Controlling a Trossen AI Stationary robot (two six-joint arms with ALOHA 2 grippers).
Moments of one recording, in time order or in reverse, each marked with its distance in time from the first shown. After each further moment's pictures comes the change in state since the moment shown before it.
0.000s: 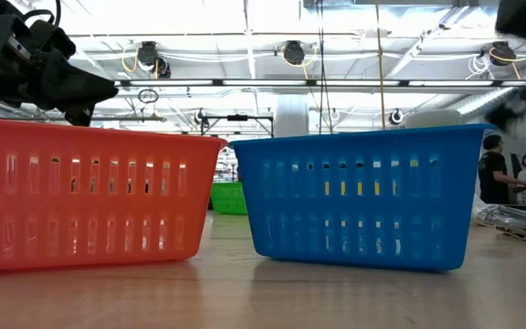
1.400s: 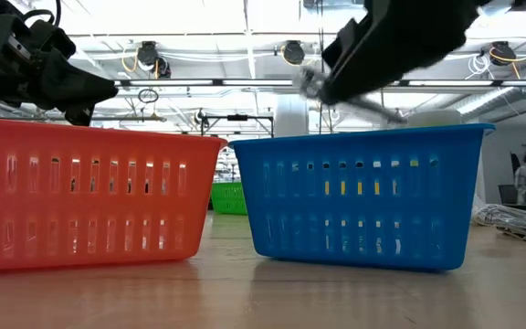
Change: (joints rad) left arm 0.000 0.000 0.000 -0.001 0.000 0.000; right arm -0.295 0.339 0.449 -0.080 -0.158 -0.561
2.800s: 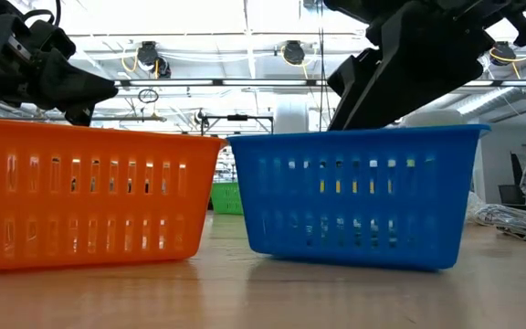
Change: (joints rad) left arm 0.000 0.000 0.000 0.000 0.000 0.000; right arm -0.006 0.022 -0.005 -0.050 0.003 0.047
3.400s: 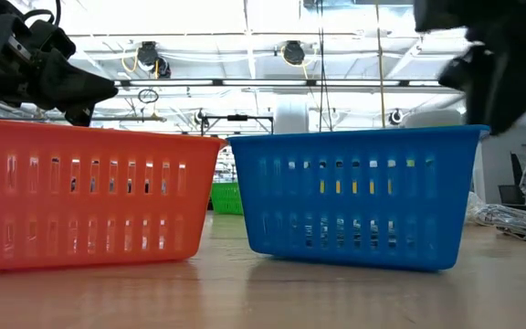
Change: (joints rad) left arm 0.000 0.000 0.000 0.000 0.000 0.000; right arm 0.115 -0.205 -0.004 -0.649 0.076 0.564
